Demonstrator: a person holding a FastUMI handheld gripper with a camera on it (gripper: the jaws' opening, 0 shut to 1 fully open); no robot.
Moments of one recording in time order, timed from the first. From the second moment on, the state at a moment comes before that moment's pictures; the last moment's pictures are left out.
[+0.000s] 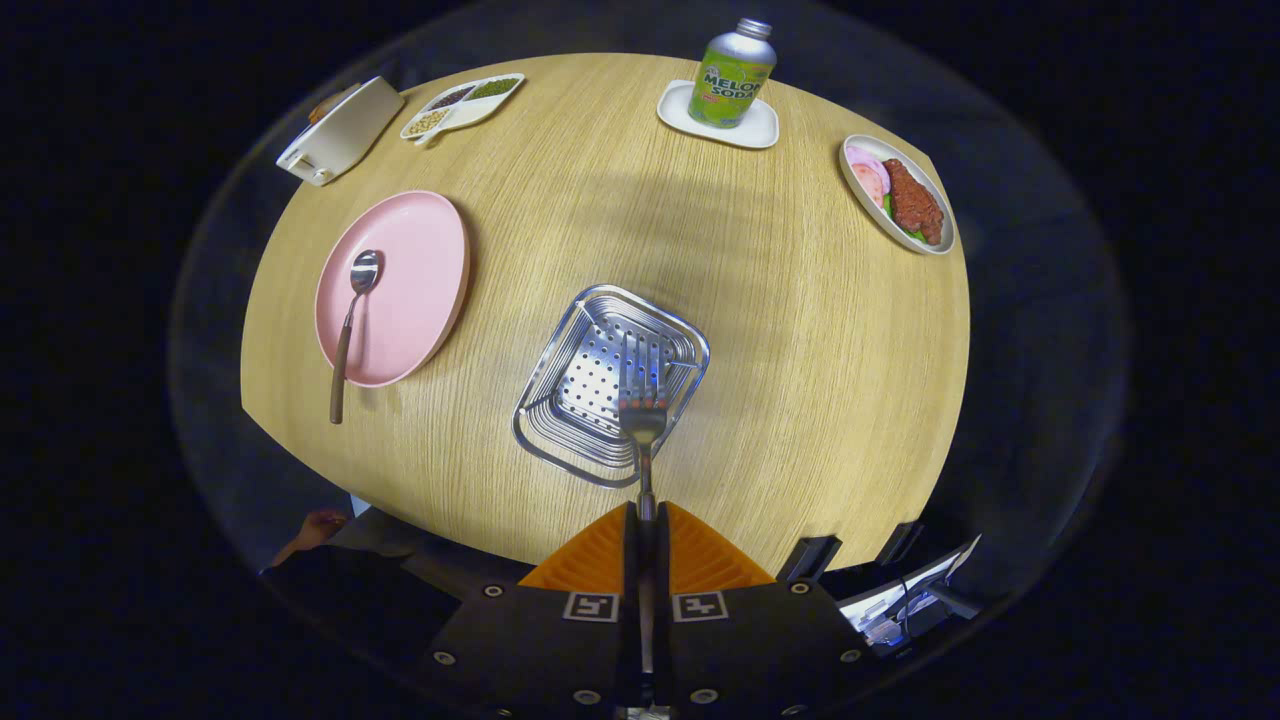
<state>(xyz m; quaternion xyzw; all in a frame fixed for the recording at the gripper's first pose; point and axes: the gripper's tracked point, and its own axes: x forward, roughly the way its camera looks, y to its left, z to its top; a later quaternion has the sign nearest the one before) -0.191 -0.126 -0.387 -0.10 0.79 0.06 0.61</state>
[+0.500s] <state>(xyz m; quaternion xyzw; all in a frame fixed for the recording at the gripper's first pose) -0.173 -0.105 -0.397 -0.06 0.78 0.05 0.62</state>
